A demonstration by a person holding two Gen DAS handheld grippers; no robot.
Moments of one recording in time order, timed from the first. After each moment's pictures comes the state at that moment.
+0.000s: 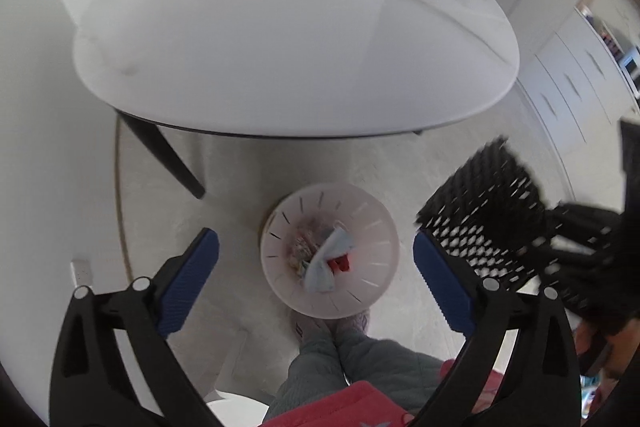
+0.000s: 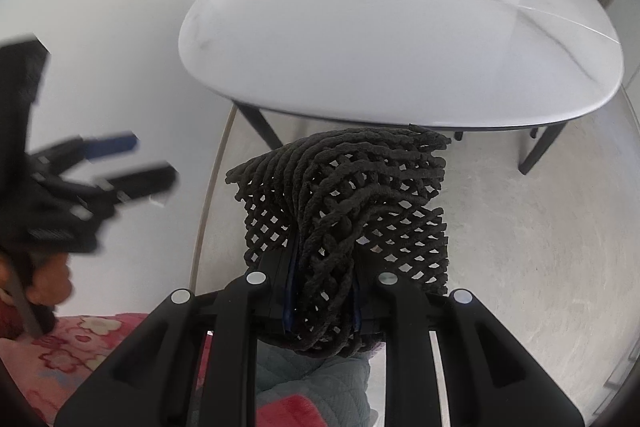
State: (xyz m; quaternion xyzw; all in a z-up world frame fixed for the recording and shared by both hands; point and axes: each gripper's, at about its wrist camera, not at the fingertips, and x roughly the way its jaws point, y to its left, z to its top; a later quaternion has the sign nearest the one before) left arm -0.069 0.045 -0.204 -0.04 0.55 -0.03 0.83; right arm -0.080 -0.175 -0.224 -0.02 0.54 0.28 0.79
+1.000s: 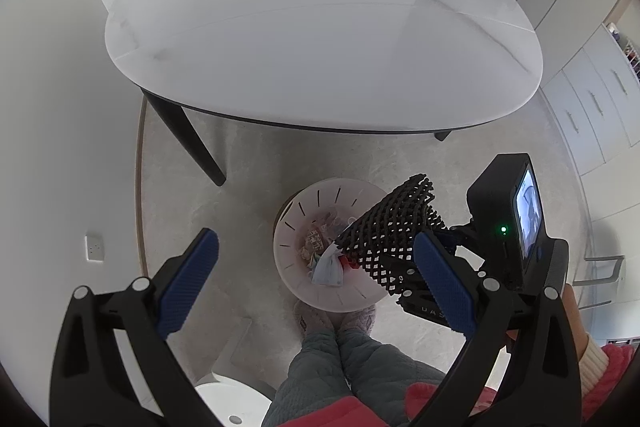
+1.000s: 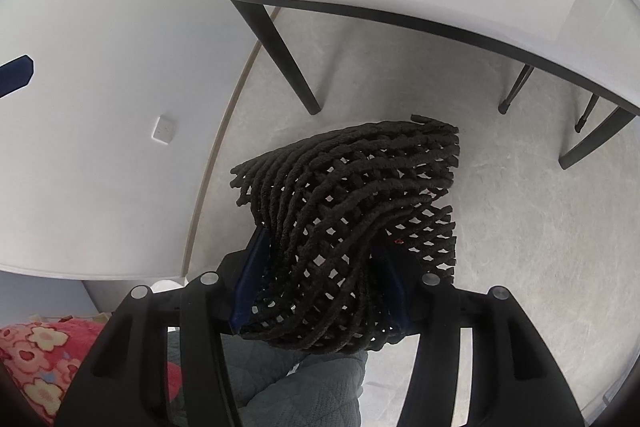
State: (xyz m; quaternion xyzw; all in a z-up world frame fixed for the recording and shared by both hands) left arm -0.074 0.042 -0.206 -0.05 0.56 0.03 0.83; right arm -0.063 -0.124 -0.325 -0.07 0.60 0.34 0.73
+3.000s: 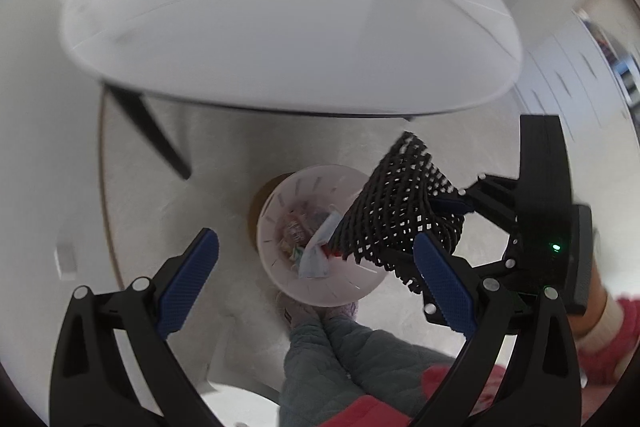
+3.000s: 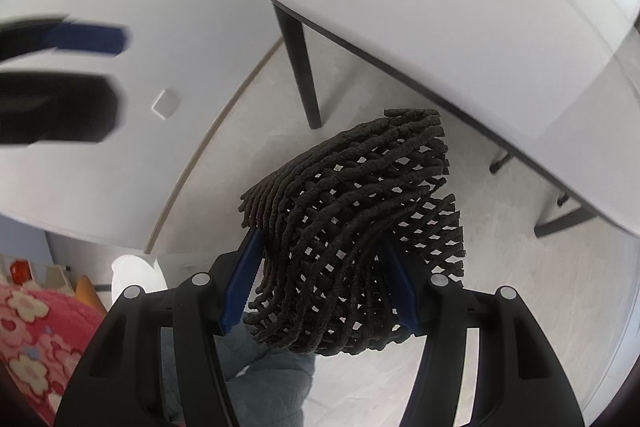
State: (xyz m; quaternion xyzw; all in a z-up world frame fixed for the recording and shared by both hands) left arm -0.056 0.070 -0.238 -0.06 0.58 -0.08 0.81; right arm -0.082 -0.095 -0.285 -0.19 0.53 0.38 0.74
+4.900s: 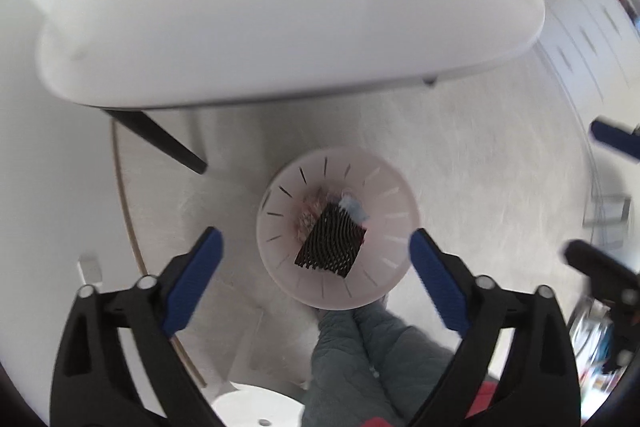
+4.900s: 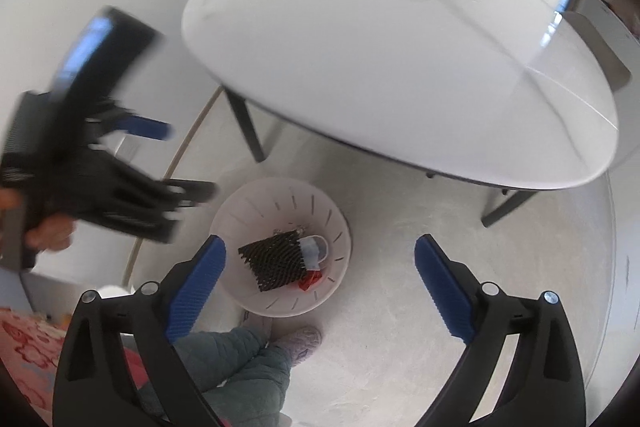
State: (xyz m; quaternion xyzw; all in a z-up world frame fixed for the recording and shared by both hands) left arm -0.042 0.027 -0.258 0.00 0.61 -0.02 0.79; right arm -0.078 -0.169 -0.212 -0.14 0.49 0.28 0.81
